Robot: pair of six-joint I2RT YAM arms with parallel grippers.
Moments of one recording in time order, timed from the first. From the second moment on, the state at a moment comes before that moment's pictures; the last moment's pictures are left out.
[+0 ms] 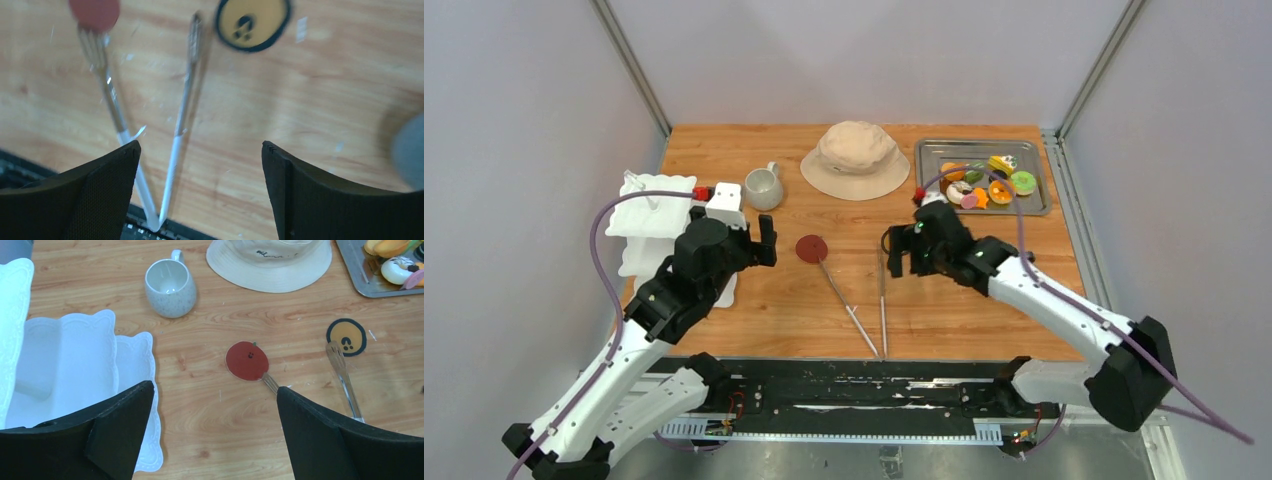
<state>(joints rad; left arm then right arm) -0.60 0.73 0.89 -0.52 -0.42 -0.19 0.61 1.19 0.95 -0.53 0.13 0.42</state>
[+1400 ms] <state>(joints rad) -0.60 0.66 0.83 -0.53 -0.32 -0.25 0.86 1.57 0.89 -0.38 0.32 0.40</state>
